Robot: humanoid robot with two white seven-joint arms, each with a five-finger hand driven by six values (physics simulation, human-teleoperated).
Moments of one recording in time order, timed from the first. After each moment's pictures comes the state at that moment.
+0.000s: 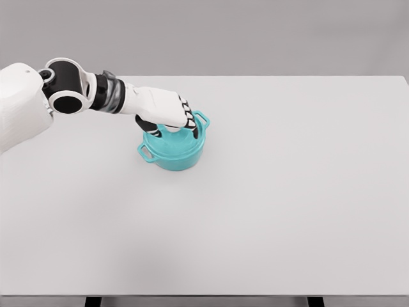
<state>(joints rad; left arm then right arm) -1.17 0.57 -1.21 -1.31 -0.40 -0.58 -0.58 0.00 0.00 0.75 -0.08 0.35 -0.20 0.09</state>
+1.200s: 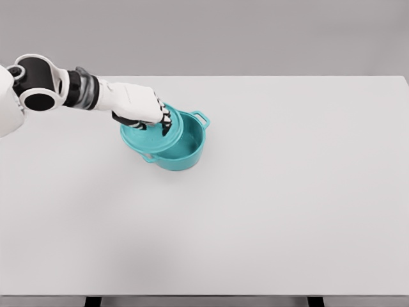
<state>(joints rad) -1.18 0.69 -1.20 -1.32 -0.42 -0.61 -0.59 0.00 0.00 0.75 -0.08 0.35 -0.20 0.09</state>
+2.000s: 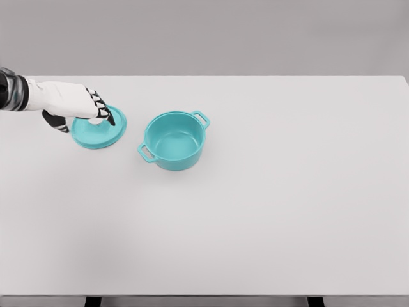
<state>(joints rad) -1.16 0.90 -1.19 -1.32 -0.44 -0.61 -0.59 0.00 0.00 0.75 -0.08 0.35 -0.20 0.09</state>
